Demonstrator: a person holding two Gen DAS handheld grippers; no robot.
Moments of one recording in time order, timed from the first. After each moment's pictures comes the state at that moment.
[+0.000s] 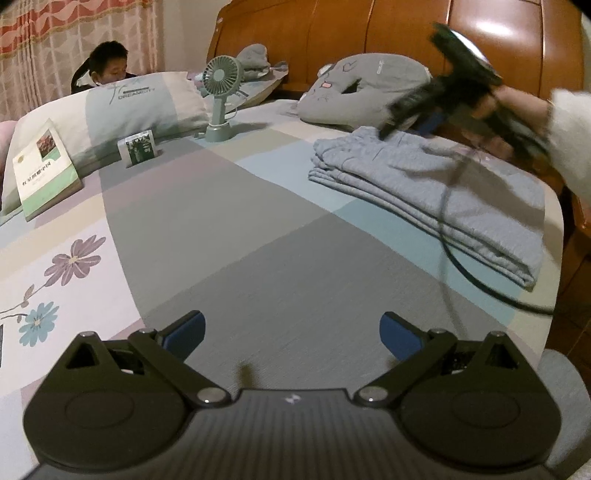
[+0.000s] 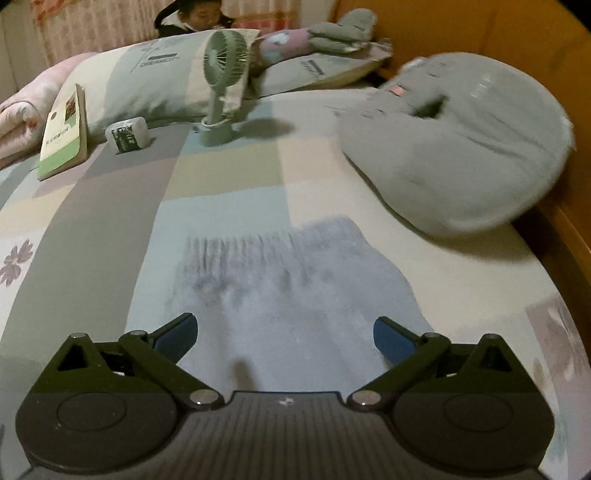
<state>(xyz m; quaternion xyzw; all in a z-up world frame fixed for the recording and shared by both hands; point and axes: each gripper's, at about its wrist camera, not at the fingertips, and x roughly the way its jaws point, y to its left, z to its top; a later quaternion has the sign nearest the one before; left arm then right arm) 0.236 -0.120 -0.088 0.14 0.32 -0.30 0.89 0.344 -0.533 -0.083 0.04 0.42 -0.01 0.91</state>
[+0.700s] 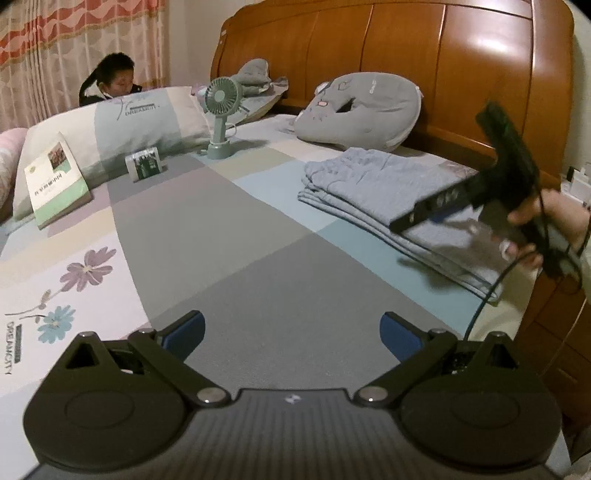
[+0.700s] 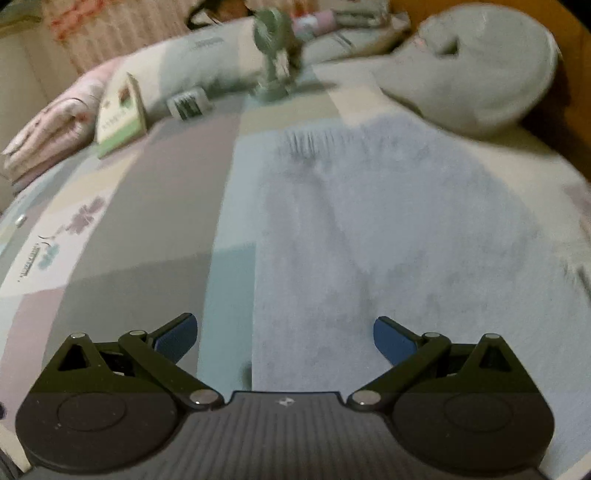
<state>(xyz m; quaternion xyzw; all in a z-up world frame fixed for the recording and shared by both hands) 0.199 -0.120 -0.049 0.14 0.31 -0.30 0.89 0.244 -0.485 -0.125 0.11 0.42 0.05 0.90</state>
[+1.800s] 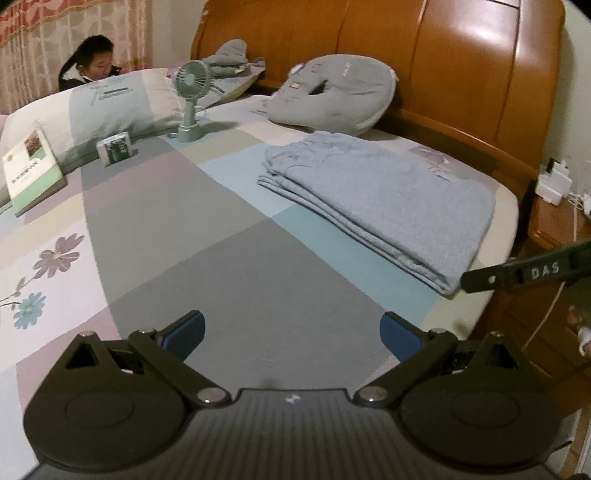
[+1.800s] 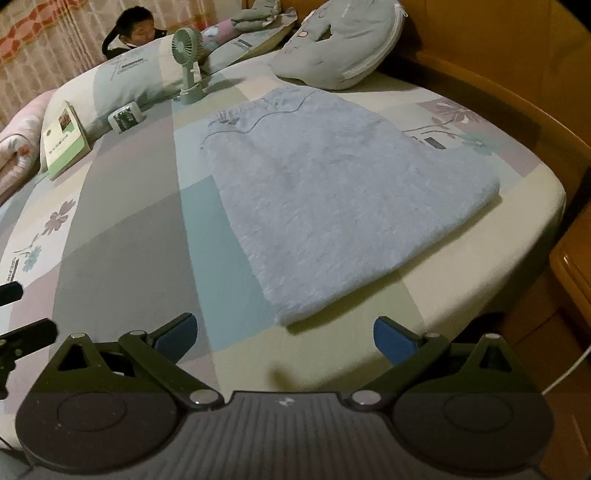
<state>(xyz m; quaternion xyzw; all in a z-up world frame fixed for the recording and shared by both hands) 0.177 -0.156 -0.043 0.13 0.35 -0.32 0.87 0.078 -0.458 -0.098 0.17 0.43 -0.10 0.88</state>
